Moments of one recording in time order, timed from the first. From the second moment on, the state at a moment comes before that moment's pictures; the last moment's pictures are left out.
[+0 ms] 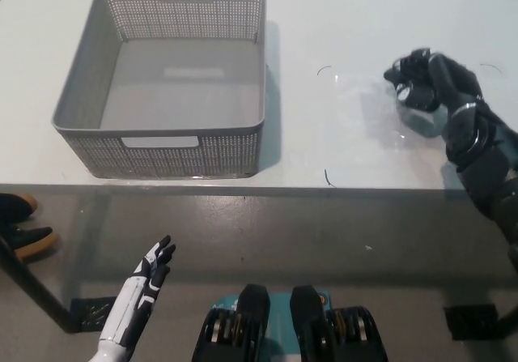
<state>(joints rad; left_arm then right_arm) 0.05 0.14 -0.06 0.02 0.14 -0.16 -0.06 -1.13 -0.26 0.34 1.39 -0.45 -0.11 -0.25</state>
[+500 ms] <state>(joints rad) 0.06 0.14 -0.06 0.02 0.14 -0.16 -0.06 -1.29 -0.20 0.30 1.19 -0.45 -0.14 -0.28</state>
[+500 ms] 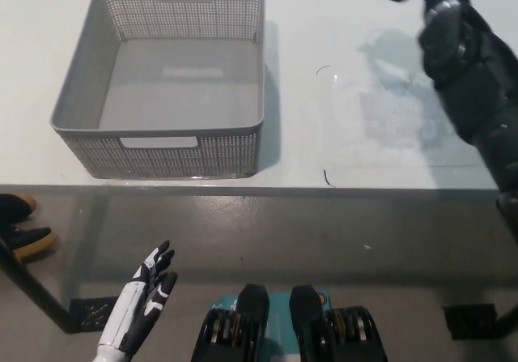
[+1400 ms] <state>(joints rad) 0.09 0.12 -0.08 0.02 0.14 -0.16 -0.06 -1.36 0.19 0.36 1.34 -0.46 -0.15 -0.33</state>
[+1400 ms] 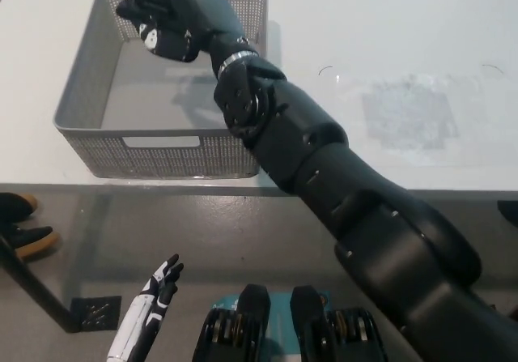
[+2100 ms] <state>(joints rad) 0.05 0.15 -0.10 0.02 0.14 -0.16 -0.07 -1.35 0.14 0.42 1.38 -0.47 -0.13 -0.13</state>
